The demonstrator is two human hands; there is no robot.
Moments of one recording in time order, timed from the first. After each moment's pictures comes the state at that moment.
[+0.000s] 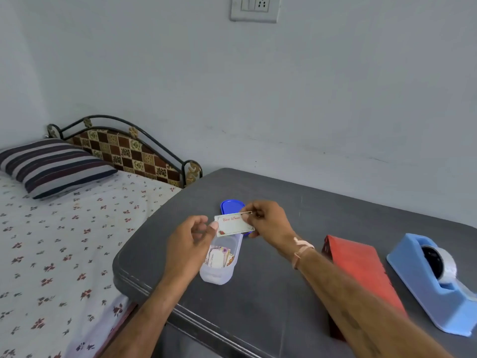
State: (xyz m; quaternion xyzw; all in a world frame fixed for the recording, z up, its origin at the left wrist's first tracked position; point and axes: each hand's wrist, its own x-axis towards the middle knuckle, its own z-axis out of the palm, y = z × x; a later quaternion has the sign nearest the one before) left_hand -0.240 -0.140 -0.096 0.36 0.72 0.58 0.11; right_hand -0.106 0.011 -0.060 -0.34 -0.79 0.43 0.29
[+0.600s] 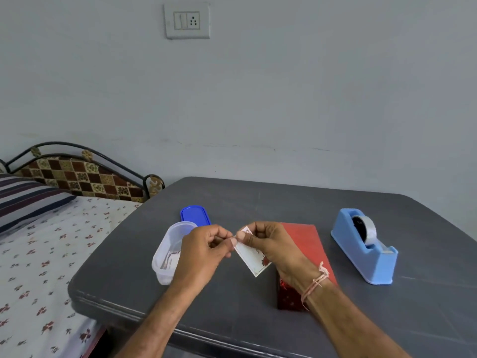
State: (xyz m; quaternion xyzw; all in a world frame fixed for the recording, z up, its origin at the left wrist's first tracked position) left_hand -0.117 -0.124 -0.059 0.52 0.62 0.54 0.21; right_hand 0.037 -0.027 -0.064 -0.29 -0.66 0.59 0.35
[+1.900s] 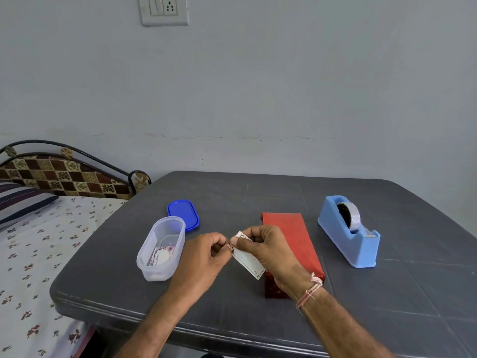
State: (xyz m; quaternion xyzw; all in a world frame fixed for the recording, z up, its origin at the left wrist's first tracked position) left_hand -0.095 -0.127 -0.073 0.59 0.66 0.43 0.16; right_hand 0.058 -0.045 -0.079 -0.33 -0.65 0.56 0.38
